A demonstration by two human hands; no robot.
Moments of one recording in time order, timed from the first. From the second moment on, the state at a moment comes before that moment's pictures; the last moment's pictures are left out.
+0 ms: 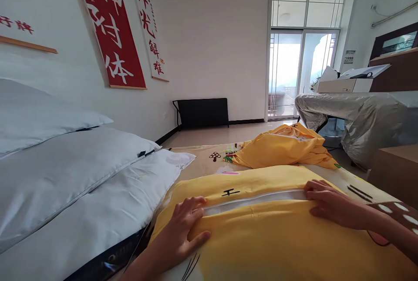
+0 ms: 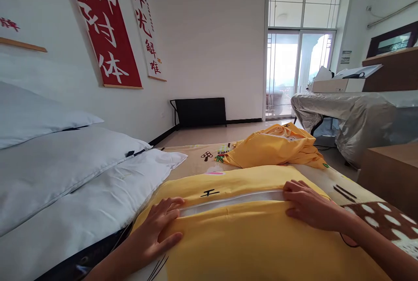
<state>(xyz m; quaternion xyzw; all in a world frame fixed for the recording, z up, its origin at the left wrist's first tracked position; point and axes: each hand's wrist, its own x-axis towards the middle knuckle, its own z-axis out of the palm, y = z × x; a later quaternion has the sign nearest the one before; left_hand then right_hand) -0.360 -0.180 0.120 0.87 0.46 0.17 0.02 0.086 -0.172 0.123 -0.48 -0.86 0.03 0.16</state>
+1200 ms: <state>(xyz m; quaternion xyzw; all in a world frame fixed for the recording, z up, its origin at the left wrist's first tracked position) -0.364 -0.179 0.195 0.59 0.60 0.55 0.01 0.089 -0.161 0.198 -0.60 -0.65 -0.20 0.41</state>
